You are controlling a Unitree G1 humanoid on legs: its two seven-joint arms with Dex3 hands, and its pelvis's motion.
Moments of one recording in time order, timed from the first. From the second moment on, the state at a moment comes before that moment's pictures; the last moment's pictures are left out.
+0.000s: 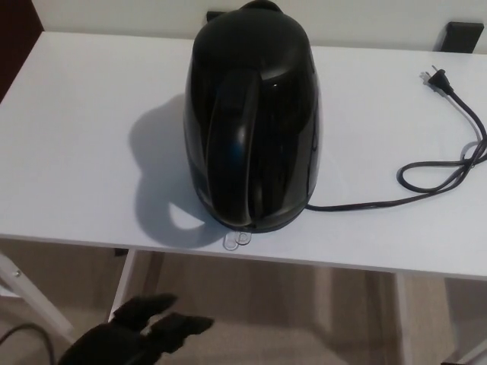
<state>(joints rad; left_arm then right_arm) 0.15 0.70 -0.48 0.13 0.66 -0.48 0.10 0.06 -0.41 0.14 0.90 -0.20 -0.32 0.12</state>
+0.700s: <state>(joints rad) -0.08 0.78 -0.65 -0.14 0.96 -0.53 0.12 0.01 -0.41 0.13 0.89 -0.19 -0.31 0.14</state>
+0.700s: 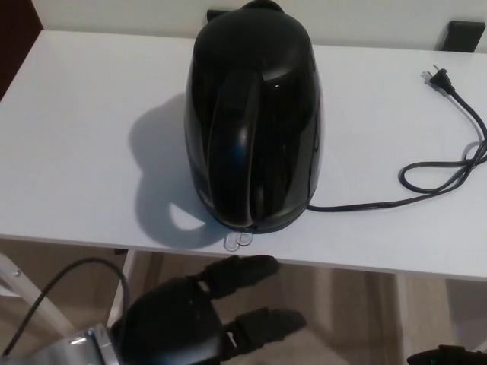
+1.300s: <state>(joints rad) -0.19 0.80 -0.69 -0.05 1.17 -0.58 0.21 0.02 -0.41 0.10 0.85 -0.18 -0.26 0.15</state>
